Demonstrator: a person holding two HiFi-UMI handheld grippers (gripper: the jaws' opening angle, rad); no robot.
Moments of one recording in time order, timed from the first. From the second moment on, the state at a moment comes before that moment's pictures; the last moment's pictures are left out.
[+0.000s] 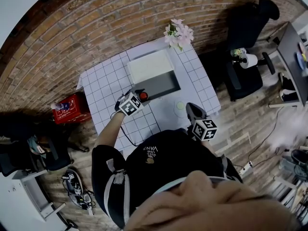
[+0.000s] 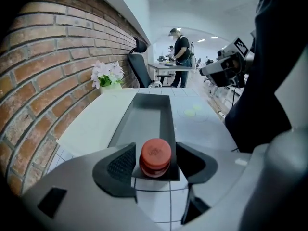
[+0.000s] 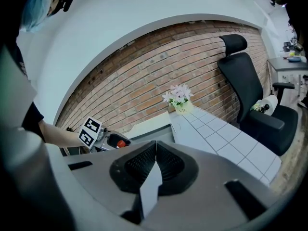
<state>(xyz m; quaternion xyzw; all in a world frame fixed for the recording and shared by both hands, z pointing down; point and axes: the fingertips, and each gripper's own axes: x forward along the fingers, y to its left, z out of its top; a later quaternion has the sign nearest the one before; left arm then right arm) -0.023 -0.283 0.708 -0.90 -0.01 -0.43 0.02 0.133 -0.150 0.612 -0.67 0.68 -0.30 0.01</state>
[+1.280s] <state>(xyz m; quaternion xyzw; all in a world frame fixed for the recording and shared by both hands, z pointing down) -0.028 -0.278 0.710 -0.89 -0.04 -0.45 0.03 0.121 -0.142 0.610 -0.66 0.69 -0.30 0.00</state>
